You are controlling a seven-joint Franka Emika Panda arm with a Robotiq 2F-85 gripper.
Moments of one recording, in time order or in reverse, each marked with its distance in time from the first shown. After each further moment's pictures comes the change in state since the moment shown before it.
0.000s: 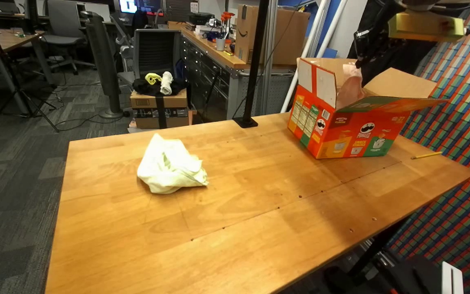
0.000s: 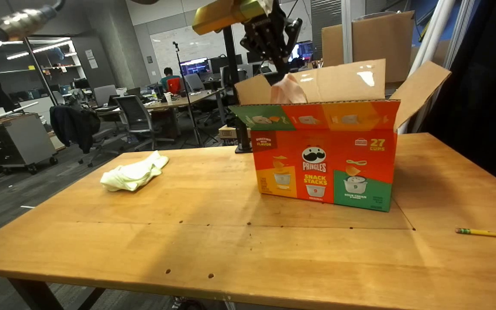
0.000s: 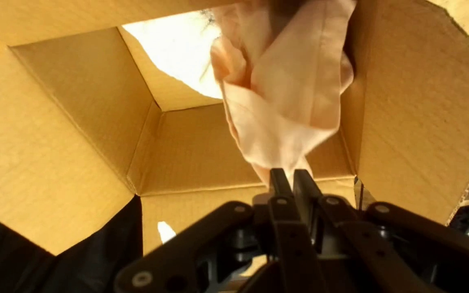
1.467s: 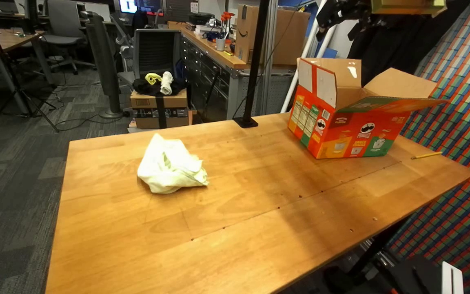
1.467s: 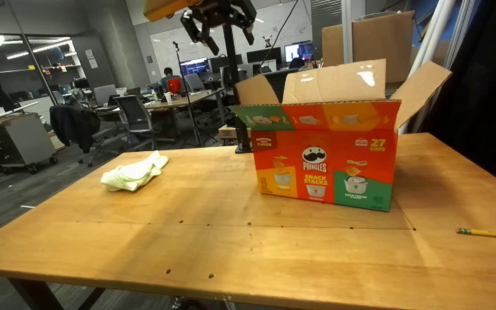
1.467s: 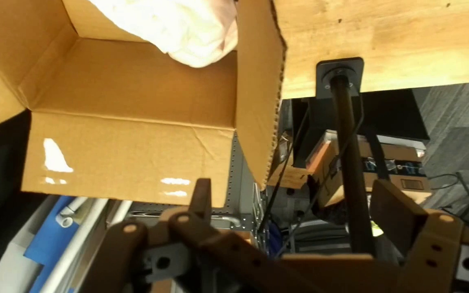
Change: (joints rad) arm 0.111 -0.088 0.083 -0.007 -0.001 0.015 -0.076
